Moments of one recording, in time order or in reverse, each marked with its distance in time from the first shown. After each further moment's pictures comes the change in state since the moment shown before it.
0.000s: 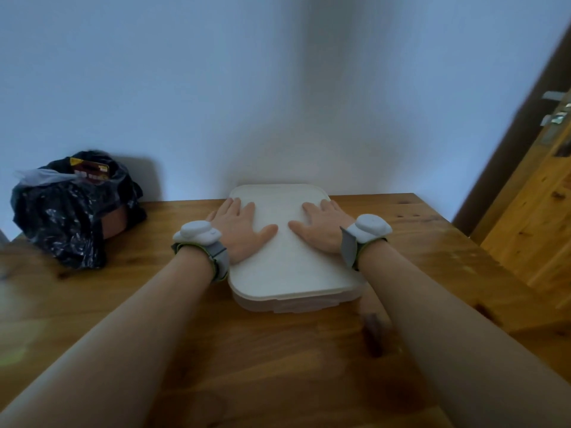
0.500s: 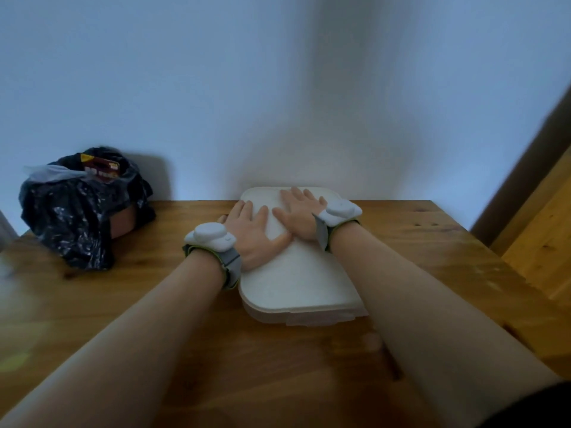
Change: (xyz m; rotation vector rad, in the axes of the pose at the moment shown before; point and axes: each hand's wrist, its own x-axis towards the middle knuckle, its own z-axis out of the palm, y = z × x) left_hand 0.003 -0.001 0.005 -0.013 0.004 -0.001; right_hand 0.077 -0.043 0.015 -0.016 0.002 -0.174
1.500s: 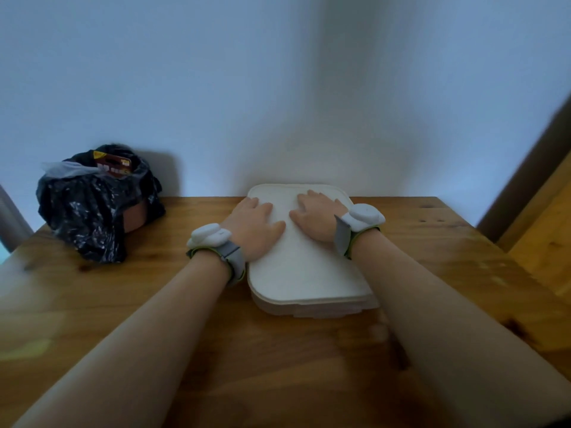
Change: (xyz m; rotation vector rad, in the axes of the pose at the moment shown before) left_hand 0.005 -0.010 -0.003 -0.232 0.037 0.010; right_hand -0.040 -0.008 -0.017 -0.004 0.015 0.052
